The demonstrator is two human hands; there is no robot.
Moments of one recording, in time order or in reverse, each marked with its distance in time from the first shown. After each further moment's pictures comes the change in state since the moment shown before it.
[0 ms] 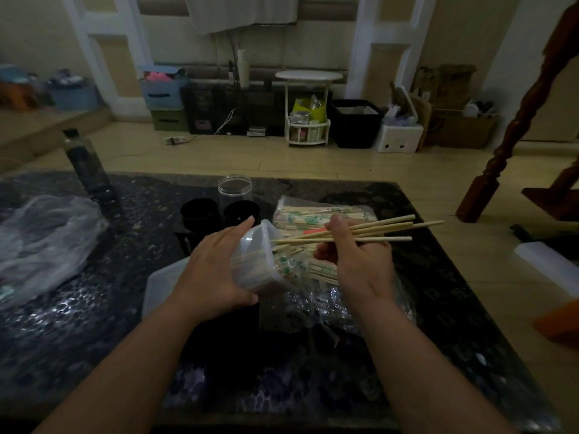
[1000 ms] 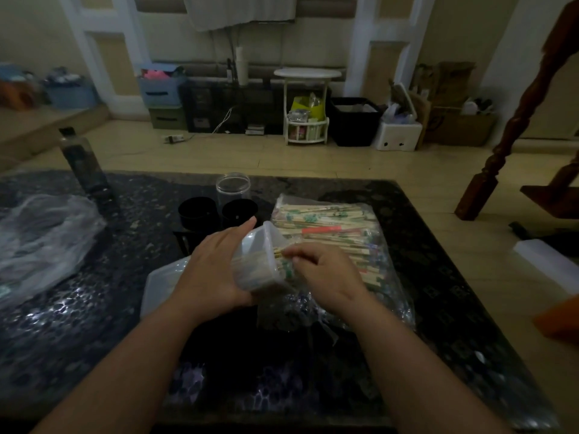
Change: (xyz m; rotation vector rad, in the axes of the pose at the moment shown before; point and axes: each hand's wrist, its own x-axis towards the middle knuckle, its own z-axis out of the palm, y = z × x) left_hand 0.000 0.004 0.003 -0.009 -0.013 0.007; right_hand 0.006 0.018 0.006 -0.632 -0.458 -0.008
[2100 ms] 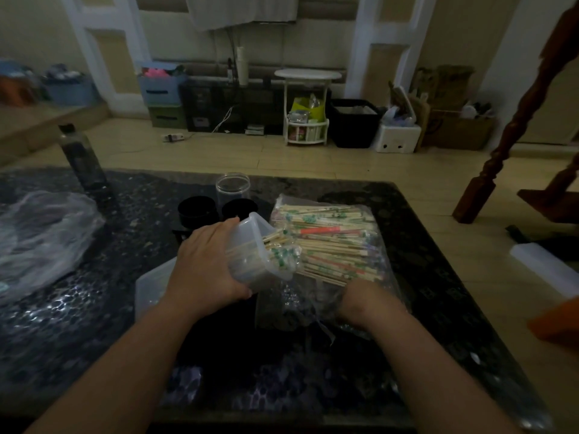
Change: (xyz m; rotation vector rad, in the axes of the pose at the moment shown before) left_hand 0.000 0.003 -0.005 0.138 0.069 -0.134; right_hand -0.003 0.052 -0.030 -0.836 -0.266 0.526
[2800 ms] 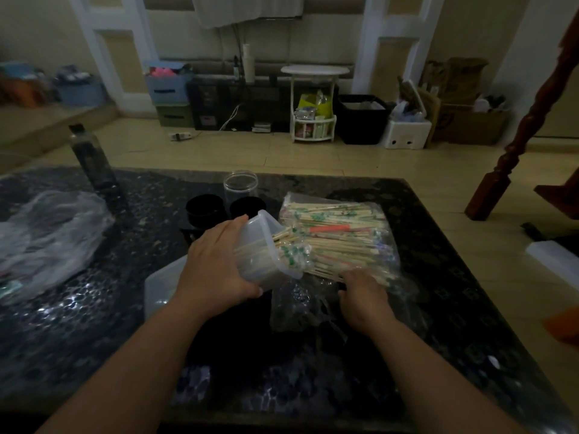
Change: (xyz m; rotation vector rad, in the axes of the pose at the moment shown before) left_hand 0.003 -0.003 0.004 -0.010 -0.019 -0.007; right_hand 0.051 0.009 0.047 0.037 0.252 -0.192
